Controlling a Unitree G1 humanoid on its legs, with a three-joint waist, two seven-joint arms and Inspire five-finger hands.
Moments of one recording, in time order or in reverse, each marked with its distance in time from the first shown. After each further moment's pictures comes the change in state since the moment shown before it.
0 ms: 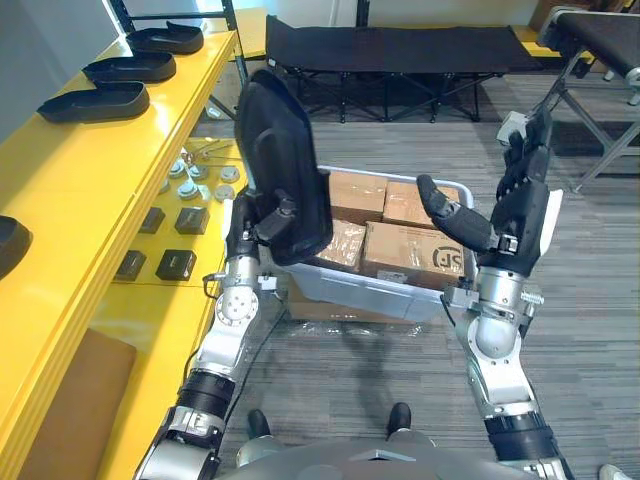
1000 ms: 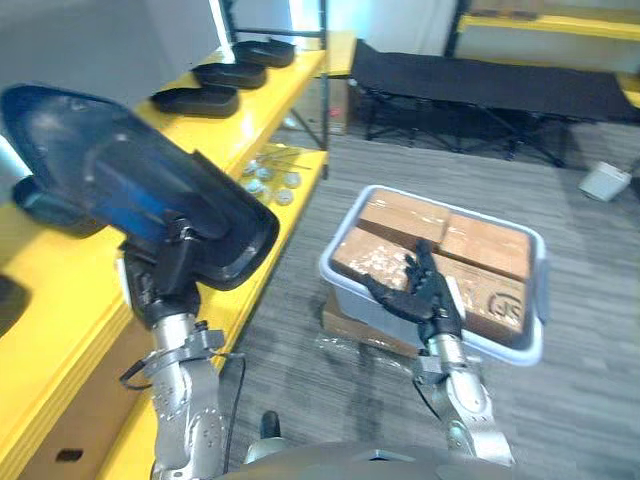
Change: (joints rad) left arm 0.501 -0.120 0.204 -0.535 -0.523 -0.215 -0.177; right arm 0.132 0.046 0.198 0.174 0.116 0.263 0.303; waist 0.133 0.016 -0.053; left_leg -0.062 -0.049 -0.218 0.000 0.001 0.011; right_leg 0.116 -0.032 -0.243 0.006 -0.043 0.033
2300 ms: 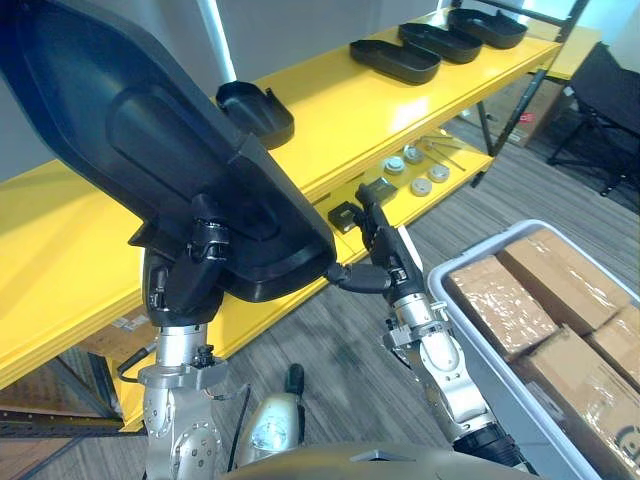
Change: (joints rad) left arm 0.052 0.033 -0.092 -0.130 -0.153 -0.029 -0.495; right arm -0.157 -0.005 0.064 -0.087 -0.024 -0.165 0.088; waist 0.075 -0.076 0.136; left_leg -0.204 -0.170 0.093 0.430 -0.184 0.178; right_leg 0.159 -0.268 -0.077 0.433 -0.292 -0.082
